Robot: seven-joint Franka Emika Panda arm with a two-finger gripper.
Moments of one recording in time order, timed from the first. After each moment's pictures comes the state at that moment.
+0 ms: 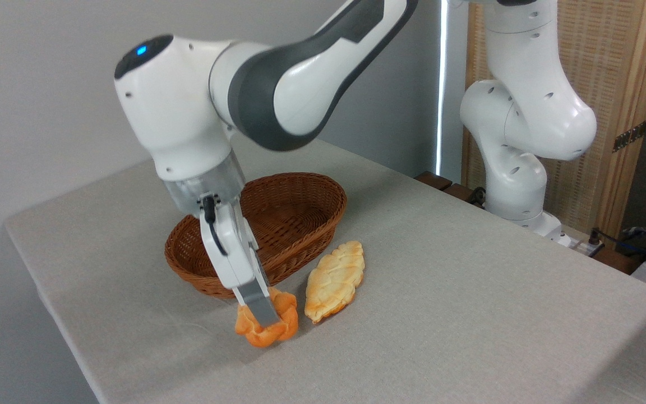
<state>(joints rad) -0.02 0.20 -0.03 -1.71 0.07 1.80 1.15</state>
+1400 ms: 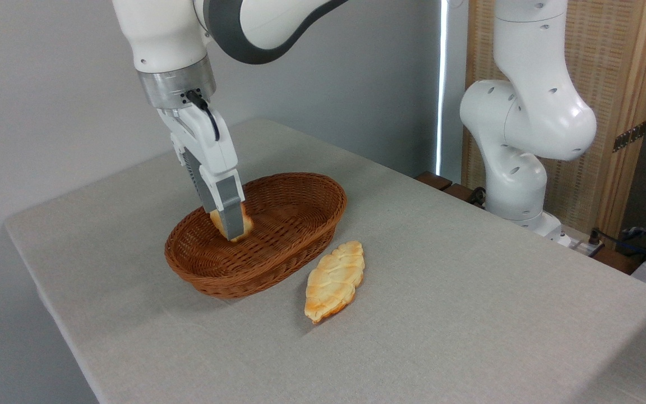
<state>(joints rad) -0.02 0.08 -0.20 -1.70 -0.05 1.75 0.69</state>
